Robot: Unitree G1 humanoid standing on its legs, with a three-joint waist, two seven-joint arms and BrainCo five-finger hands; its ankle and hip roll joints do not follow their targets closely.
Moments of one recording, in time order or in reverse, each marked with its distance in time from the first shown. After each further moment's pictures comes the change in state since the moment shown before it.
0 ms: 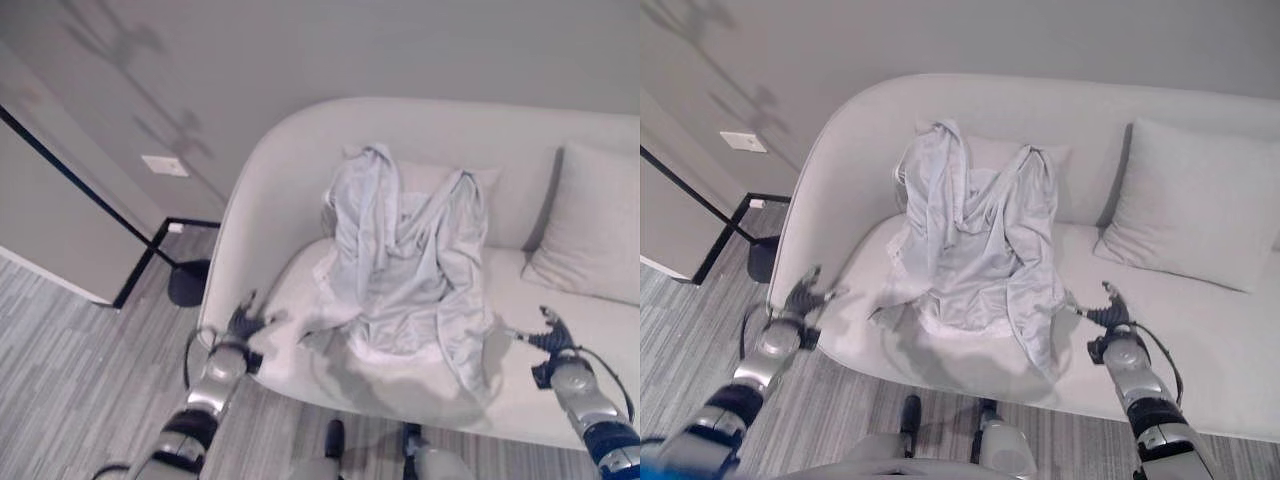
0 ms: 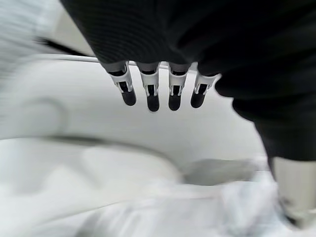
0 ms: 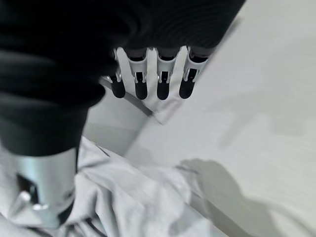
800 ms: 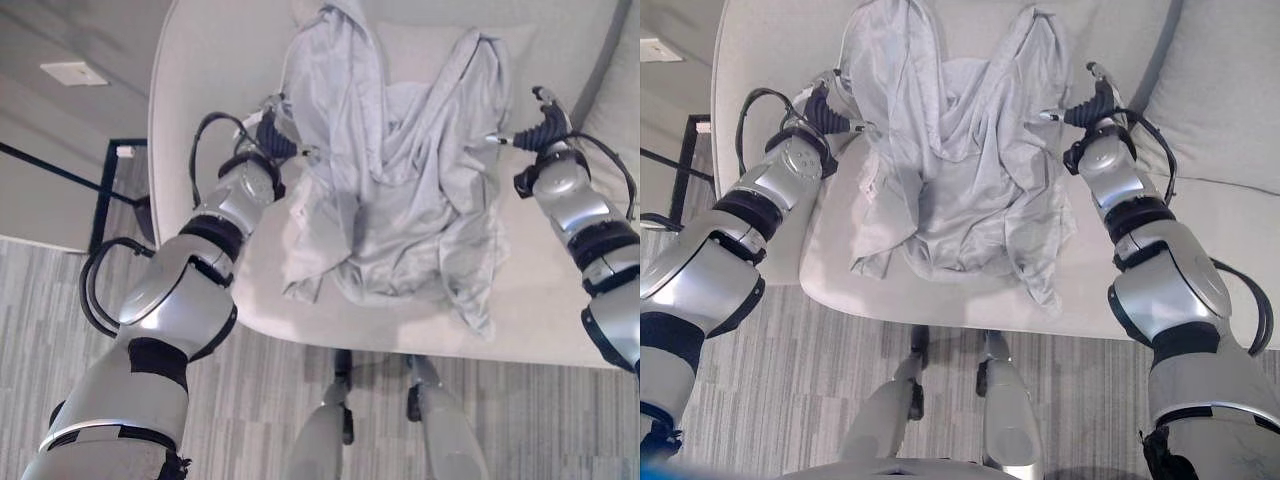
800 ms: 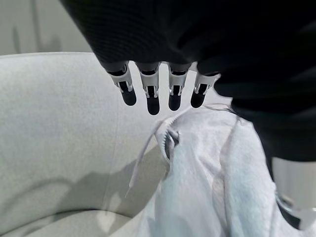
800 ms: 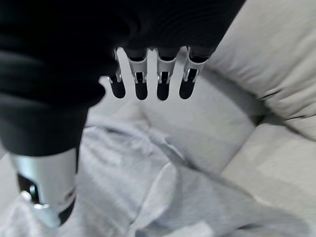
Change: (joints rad) left arm -0.865 -0.020 -0.417 0.543 0.050 0.049 0.037; right arm -0.939 -0.011 0.506 0.353 0.206 0.015 -0.027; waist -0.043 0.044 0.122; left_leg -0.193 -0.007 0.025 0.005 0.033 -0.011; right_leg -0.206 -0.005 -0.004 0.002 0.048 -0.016
